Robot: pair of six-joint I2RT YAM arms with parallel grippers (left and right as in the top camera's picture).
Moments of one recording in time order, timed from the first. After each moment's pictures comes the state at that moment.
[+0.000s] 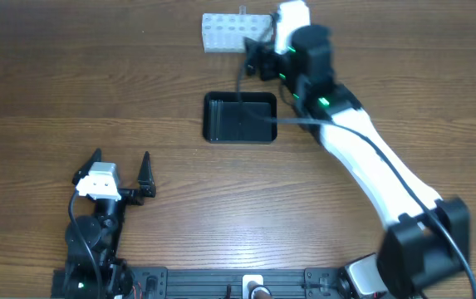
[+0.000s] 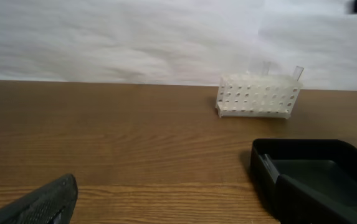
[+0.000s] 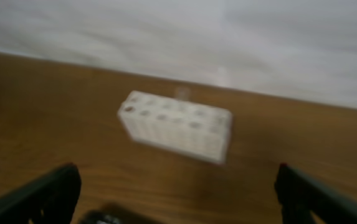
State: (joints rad) left arm -0.09 0.01 0.01 -0.07 -0.01 -0.07; right arm 0.40 1.66 1.29 -0.09 0.03 0.15
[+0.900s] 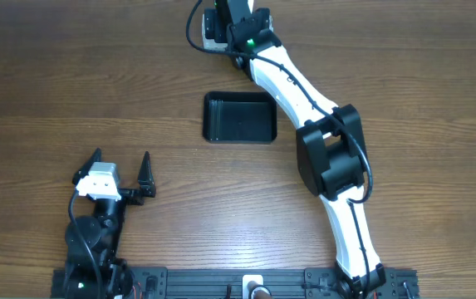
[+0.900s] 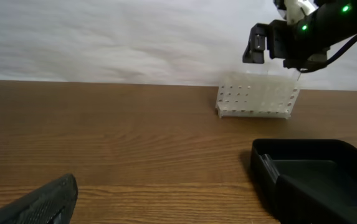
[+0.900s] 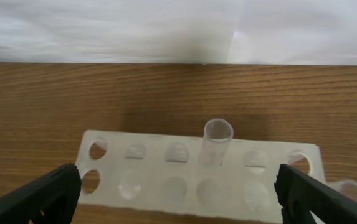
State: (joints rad) left arm -0.09 0.01 0.01 -0.07 -0.01 -0.07; right arm 0.47 2.36 2.04 -0.31 0.30 0.31
